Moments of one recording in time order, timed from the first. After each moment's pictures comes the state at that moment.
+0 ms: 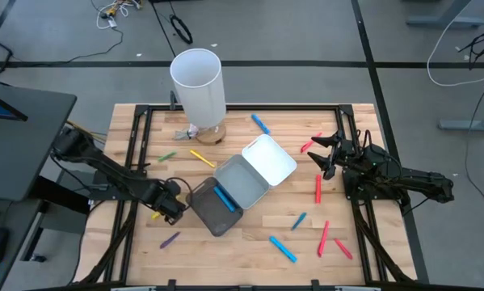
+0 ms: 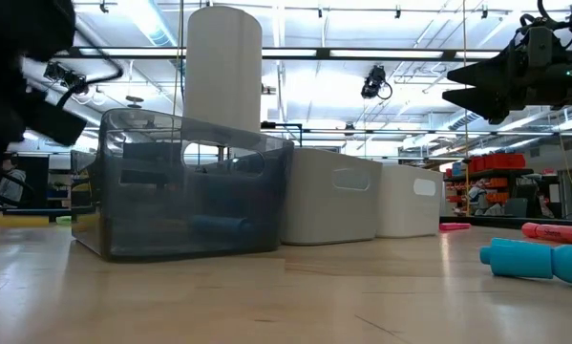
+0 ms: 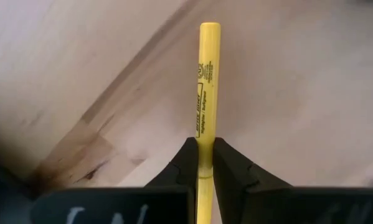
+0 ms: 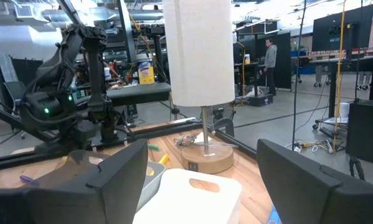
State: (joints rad) left arm -0.51 1.35 0.64 -0.84 -0.04 -1.28; right arm -0.22 0.01 0.02 0.12 0.12 0.07
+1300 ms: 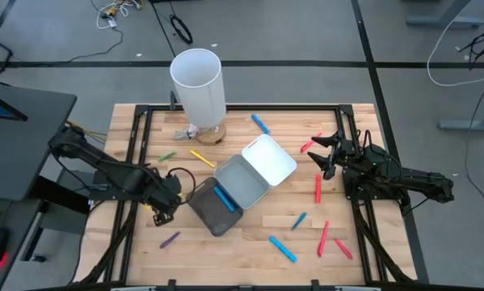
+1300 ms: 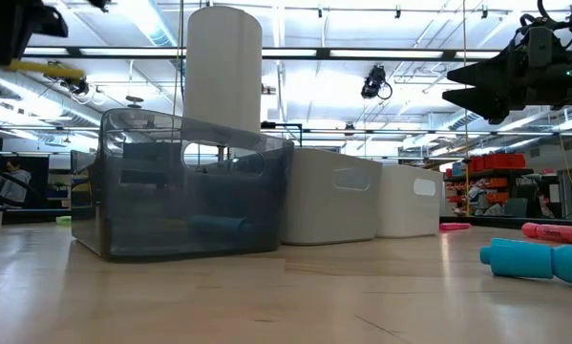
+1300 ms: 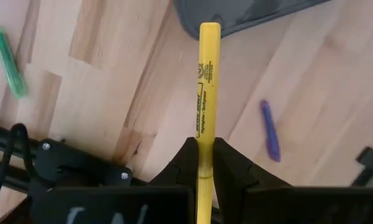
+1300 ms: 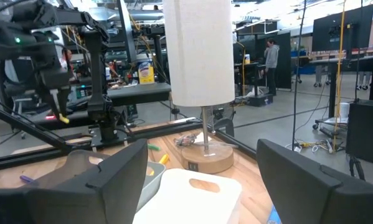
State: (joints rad) left arm -0.51 1.29 1.18 -1.36 -0.08 -0.90; right arm -0.22 0.01 0.02 0.12 0.12 0.07
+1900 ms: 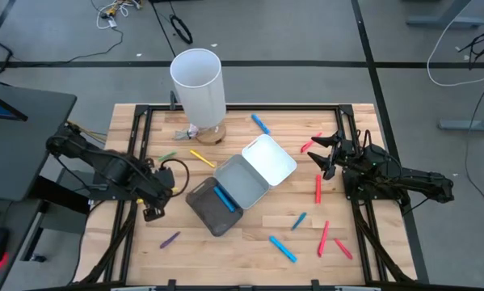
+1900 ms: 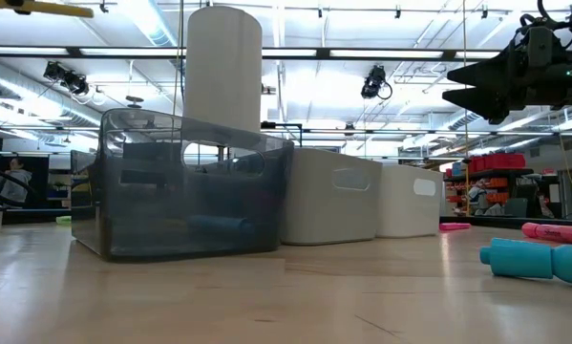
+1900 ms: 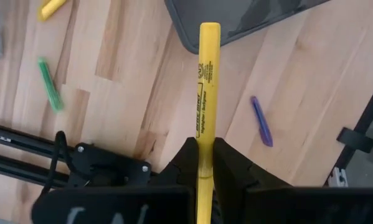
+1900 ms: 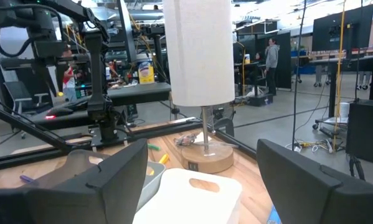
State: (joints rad) left arm -0.51 1.28 1.41 -1.55 -0.11 -0.81; right arm -0.22 0.01 0.02 0.12 0.12 0.07
